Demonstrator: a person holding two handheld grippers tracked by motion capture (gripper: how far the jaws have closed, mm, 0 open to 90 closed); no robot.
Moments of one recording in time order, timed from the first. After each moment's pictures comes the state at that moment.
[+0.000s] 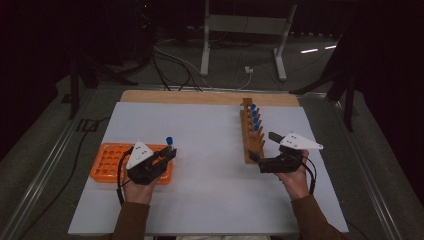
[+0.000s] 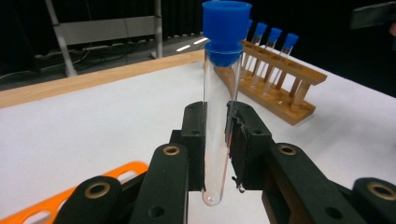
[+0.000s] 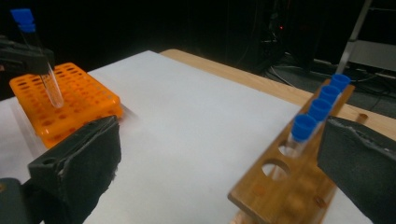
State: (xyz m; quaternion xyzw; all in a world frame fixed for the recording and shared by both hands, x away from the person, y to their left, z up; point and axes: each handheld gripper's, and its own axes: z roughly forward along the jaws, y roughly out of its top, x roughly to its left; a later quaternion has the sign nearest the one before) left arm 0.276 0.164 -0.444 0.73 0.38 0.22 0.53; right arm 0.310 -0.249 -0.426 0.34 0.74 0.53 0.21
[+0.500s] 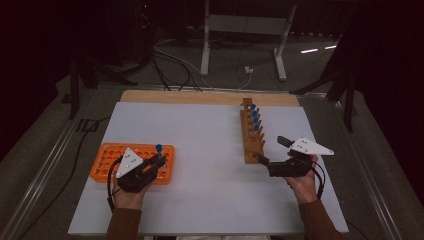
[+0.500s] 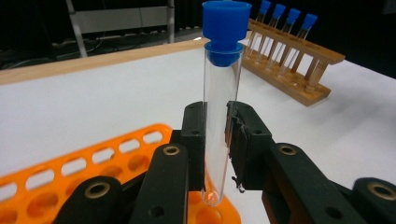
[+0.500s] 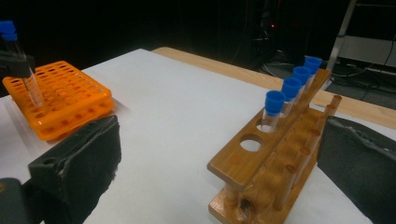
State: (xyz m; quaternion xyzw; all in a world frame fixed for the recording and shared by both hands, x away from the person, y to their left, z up) left arm 0.260 0.185 -0.461 0.73 0.40 0.22 0.51; right arm 0.302 -0.273 -0.433 0.36 0.73 0.54 0.22
